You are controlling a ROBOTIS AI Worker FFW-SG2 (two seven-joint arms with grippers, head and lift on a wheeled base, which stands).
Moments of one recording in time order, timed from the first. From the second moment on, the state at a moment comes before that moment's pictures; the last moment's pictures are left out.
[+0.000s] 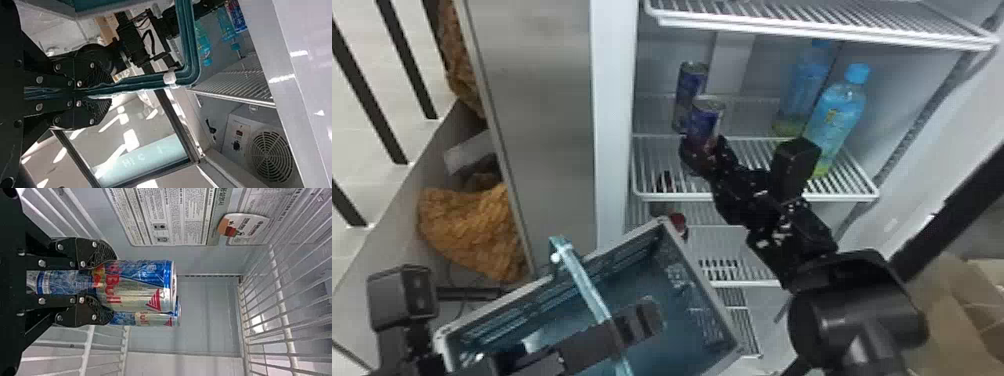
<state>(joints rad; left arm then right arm) 0.44 0.11 0.16 -2.26 1.23 1.17 -0.65 0.00 -0.12 0.08 -1.81 -0.11 0.23 0.29</state>
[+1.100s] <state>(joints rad) 0.44 0.11 0.16 -2.26 1.22 1.17 -0.65 0.24 -0.13 -0.01 -2.14 -0.18 0.22 0.29</state>
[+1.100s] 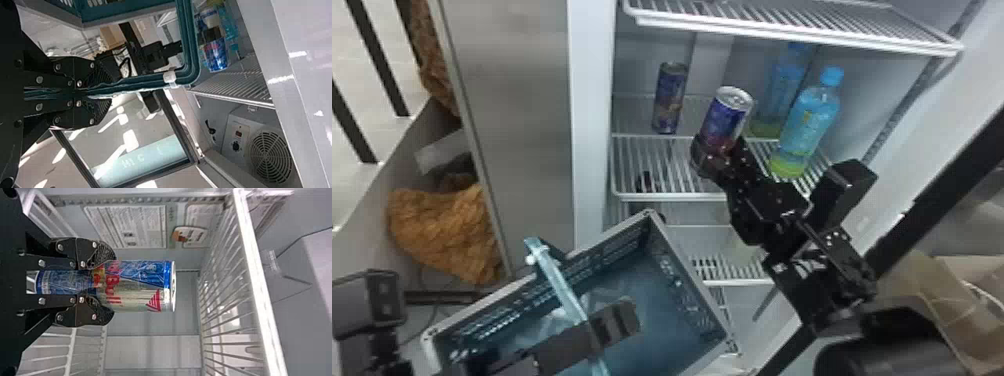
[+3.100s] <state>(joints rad) 0.44 0.10 0.17 -2.26 1.22 1.17 -0.65 0.70 -0.18 -0.02 -2.69 -0.32 0.63 0.46</state>
